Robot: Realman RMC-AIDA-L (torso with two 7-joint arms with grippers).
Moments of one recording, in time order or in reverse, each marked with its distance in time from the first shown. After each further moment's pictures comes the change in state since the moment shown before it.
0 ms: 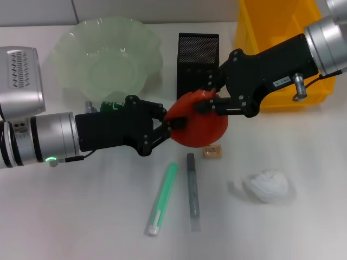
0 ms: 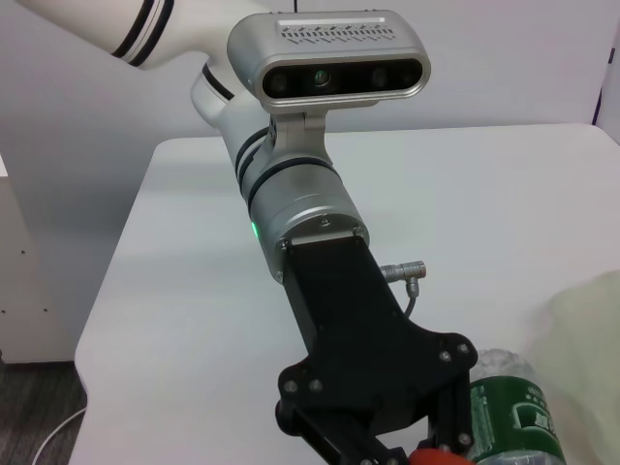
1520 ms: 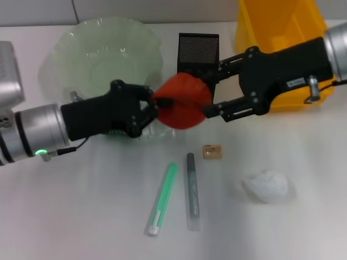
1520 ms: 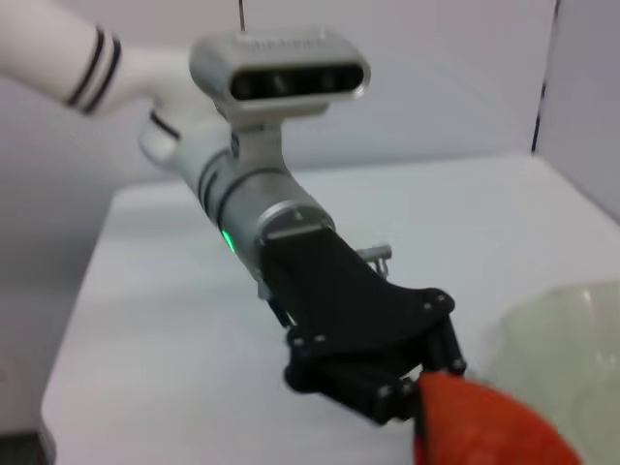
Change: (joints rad) left arm 0.036 0.008 -0.002 -0.001 -0.125 0.003 -0.002; right arm -0.104 -0.003 0.005 -0.045 0.090 0.028 0.005
